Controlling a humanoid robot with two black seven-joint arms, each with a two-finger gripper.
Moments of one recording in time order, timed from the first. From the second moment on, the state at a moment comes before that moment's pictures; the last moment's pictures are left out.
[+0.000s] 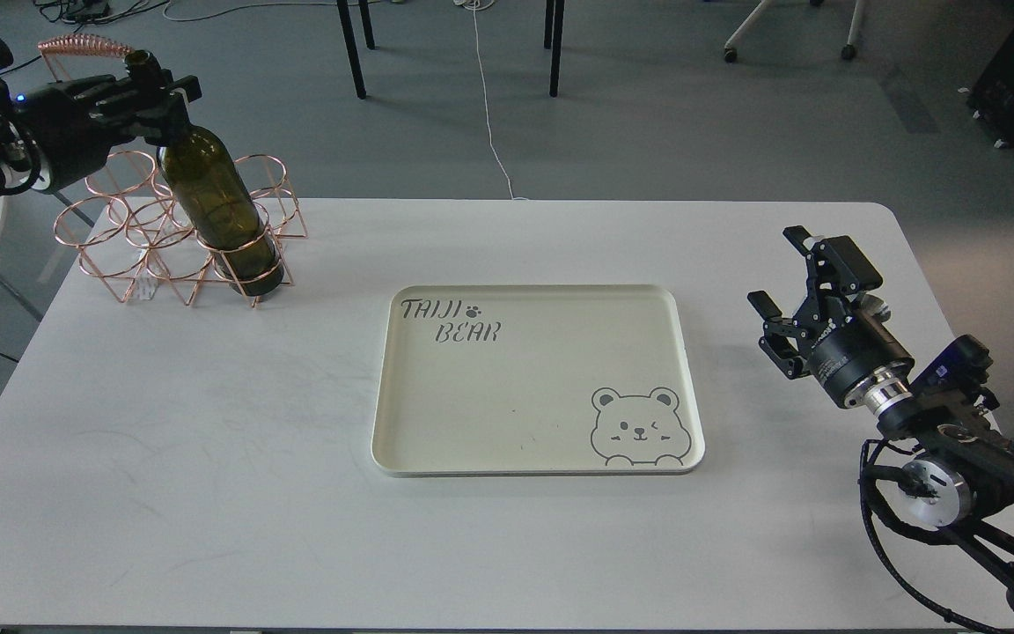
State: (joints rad) left arm -0.98 0.69 -0.60 -0.72 1.76 -0.09 -0.49; right arm 0.40 -0.58 0.62 1.22 -0.36 0.02 0.49
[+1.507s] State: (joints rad) left arm -0.65 0.98 -0.73 -1.28 1.20 -0.09 -0.49; right arm 0.40 -0.53 0.72 1.22 -0.36 0.00 0.49
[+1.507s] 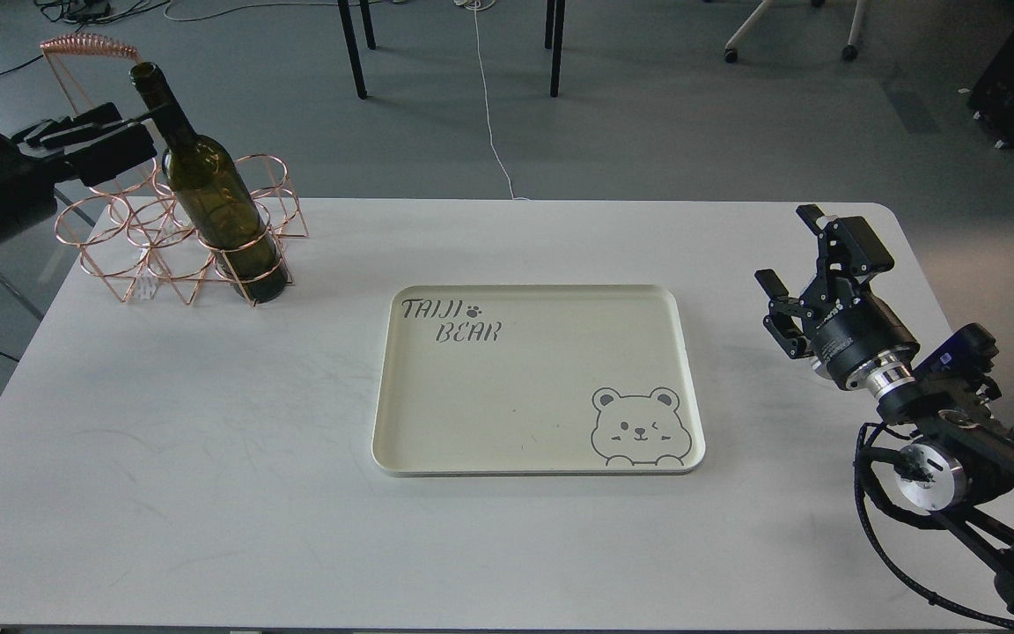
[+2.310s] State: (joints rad) left arm -0.21 0.25 -1.12 -1.35 0.82 -0.14 -0.33; right arm 0.36 -0.38 0.83 1.10 -0.36 0.13 0.49
